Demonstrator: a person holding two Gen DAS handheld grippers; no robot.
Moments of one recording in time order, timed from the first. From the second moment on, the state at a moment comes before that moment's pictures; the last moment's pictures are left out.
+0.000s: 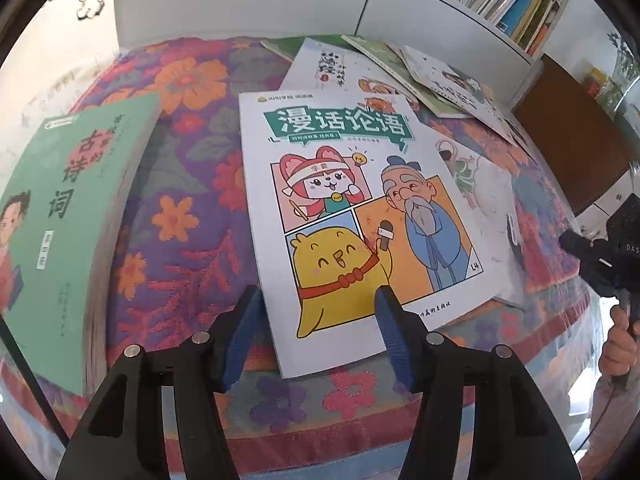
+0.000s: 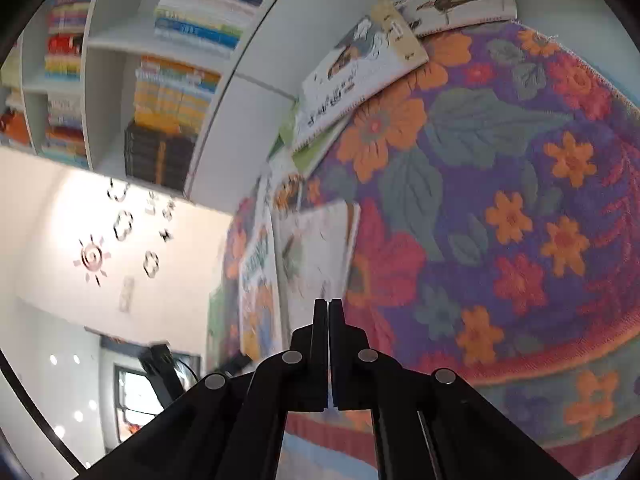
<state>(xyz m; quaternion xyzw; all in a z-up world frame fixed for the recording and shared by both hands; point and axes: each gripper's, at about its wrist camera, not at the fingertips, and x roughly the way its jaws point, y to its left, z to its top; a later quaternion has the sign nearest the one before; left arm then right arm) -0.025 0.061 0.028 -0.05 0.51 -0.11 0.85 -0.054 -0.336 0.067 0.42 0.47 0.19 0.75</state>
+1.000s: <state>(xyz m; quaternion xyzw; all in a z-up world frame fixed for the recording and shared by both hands) -0.012 0.057 0.023 -0.02 0.52 -0.13 0.84 0.029 -0.281 0.037 0.40 0.51 0.24 0.72</state>
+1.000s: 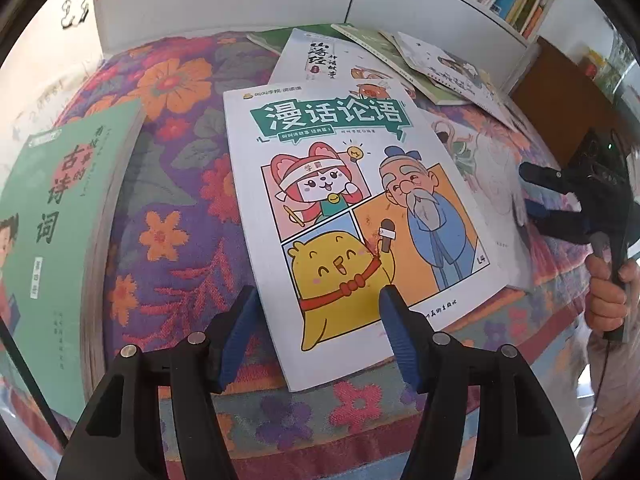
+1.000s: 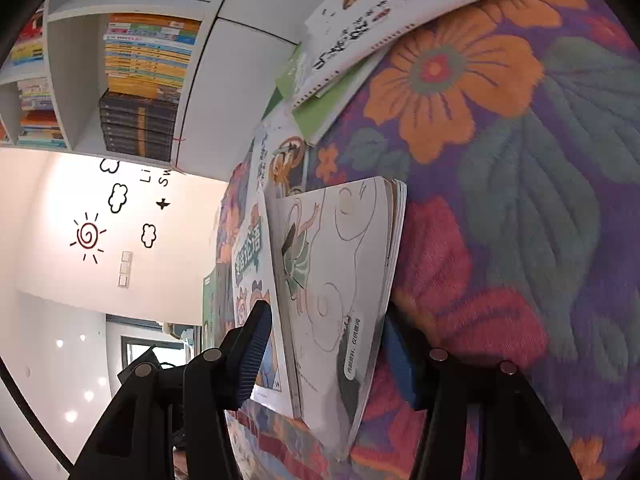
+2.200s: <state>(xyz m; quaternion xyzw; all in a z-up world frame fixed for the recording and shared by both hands) -0.091 -0.049 0.032 0.01 0.53 -0.27 0.81 -0.220 -0.307 0.097 0.39 0.43 0.07 0.81</state>
